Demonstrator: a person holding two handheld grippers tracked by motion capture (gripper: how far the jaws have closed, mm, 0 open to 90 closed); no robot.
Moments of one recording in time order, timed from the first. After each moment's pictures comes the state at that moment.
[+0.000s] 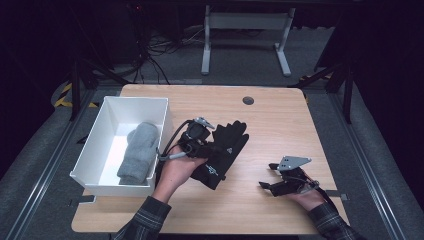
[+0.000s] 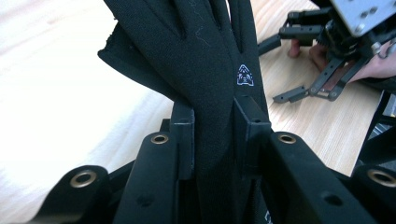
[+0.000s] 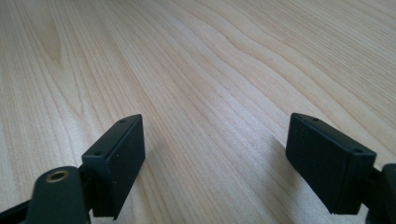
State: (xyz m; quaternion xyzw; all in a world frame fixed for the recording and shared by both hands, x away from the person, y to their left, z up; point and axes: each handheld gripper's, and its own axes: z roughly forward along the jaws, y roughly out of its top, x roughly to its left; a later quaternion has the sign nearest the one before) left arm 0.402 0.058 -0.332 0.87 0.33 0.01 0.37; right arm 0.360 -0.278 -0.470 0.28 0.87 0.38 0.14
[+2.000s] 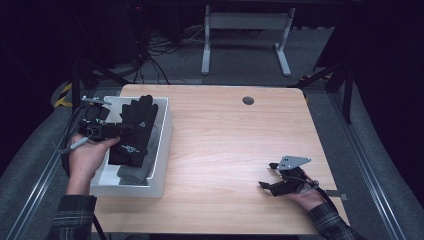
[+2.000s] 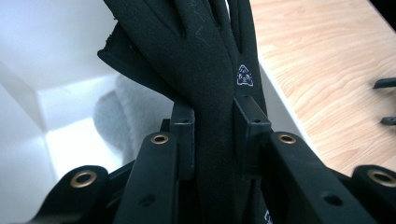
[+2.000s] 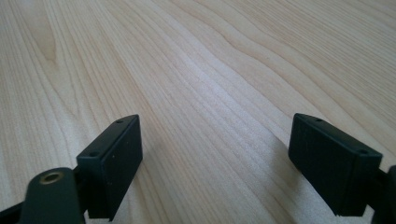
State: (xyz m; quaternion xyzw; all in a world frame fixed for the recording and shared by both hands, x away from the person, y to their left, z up) left arm 0.412 0.271 -0.310 0.77 0.52 0.07 0.36; right arm 0.361 -0.277 -0.470 0.29 0.87 0.38 0.14
